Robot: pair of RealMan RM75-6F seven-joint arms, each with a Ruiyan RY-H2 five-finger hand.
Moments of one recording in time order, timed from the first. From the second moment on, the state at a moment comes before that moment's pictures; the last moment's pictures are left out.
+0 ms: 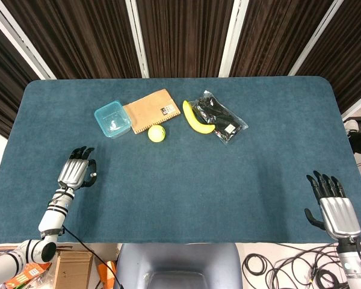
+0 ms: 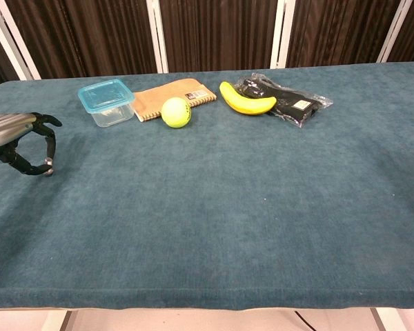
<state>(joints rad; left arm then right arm) -0.60 -1.54 -0.18 -1.16 1.14 0.92 0.18 0.10 -1.13 0.02 -1.63 -1.46 1.38 -0.17</state>
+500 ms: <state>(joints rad) -0.61 -1.54 -0.19 -1.10 1.12 0.89 0.13 0.11 -1.13 0.02 -1.63 -1.46 1.37 -0.18</state>
